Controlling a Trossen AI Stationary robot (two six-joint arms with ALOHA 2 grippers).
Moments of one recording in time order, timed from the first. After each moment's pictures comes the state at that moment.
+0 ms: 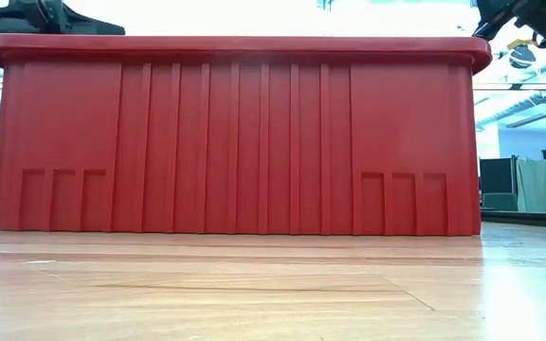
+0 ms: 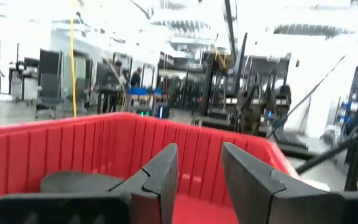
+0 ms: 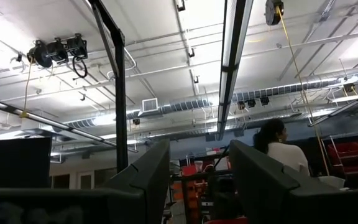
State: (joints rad) left arm -0.08 0.16 0.10 0.33 -0.34 -0.05; right arm 0.11 0.31 0.02 0.99 0.03 0.13
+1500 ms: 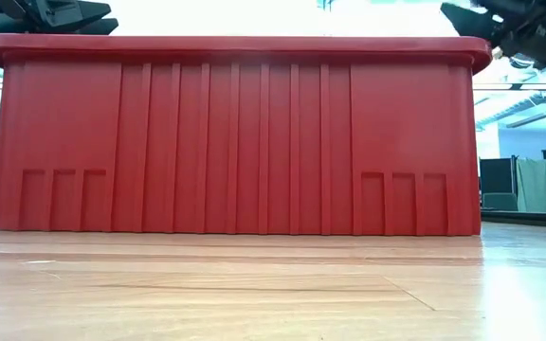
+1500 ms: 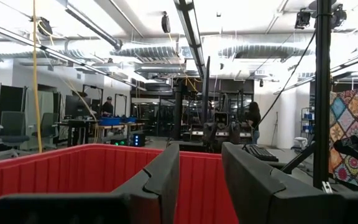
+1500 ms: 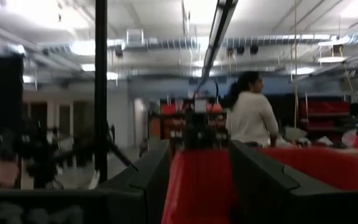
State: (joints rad) left arm -0.18 0.16 0.01 0.55 -0.29 0.07; right arm 0.11 0.31 0.02 0.73 0.05 0.01
